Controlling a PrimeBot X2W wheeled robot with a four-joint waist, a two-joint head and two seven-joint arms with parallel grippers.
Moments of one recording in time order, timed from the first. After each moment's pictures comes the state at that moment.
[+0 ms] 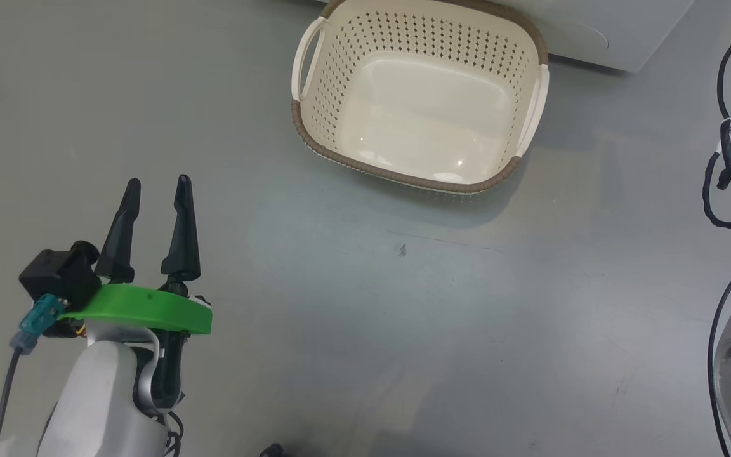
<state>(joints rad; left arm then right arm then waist) -0.34 0.04 -0.15 0.28 -0.55 -0.12 -0.25 -1.02 -0.12 -0.05 0.35 1.35 -0.13 0.15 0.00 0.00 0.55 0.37</state>
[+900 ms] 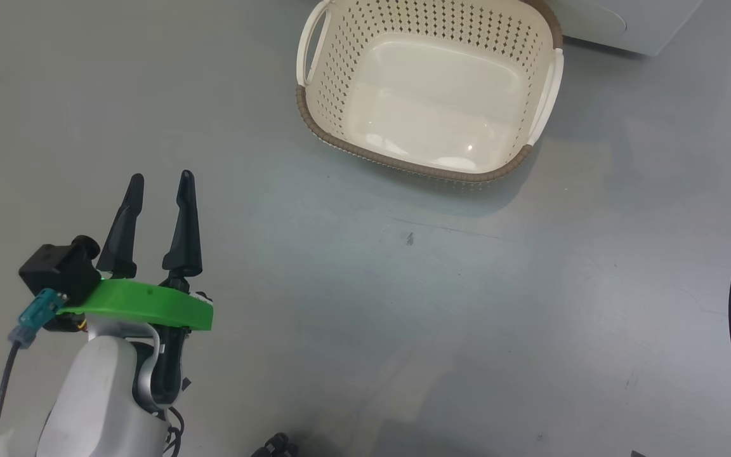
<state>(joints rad) -0.35 0.05 -0.17 0.29 -0.57 -0.12 -0.25 -1.22 -0.14 -0.08 0.55 1.44 -0.13 0.32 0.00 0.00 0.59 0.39</state>
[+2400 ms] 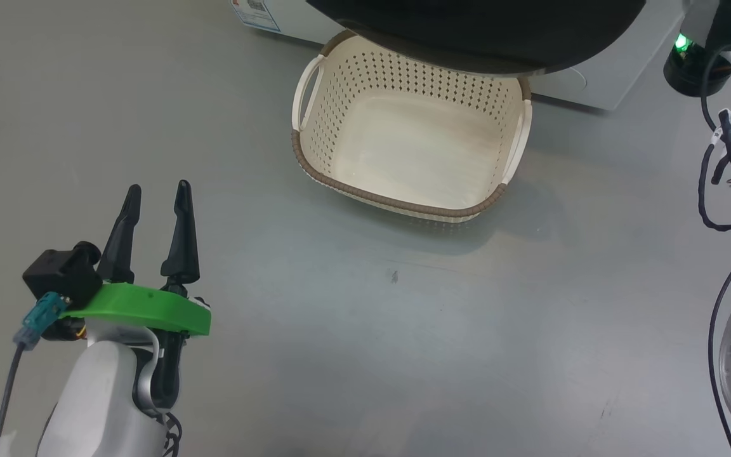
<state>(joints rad) -0.35 0.05 -0.16 0.33 -0.56 -0.12 -0.25 -1.09 -0.13 -0.07 0.65 1.53 -0.13 0.48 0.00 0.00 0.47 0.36</state>
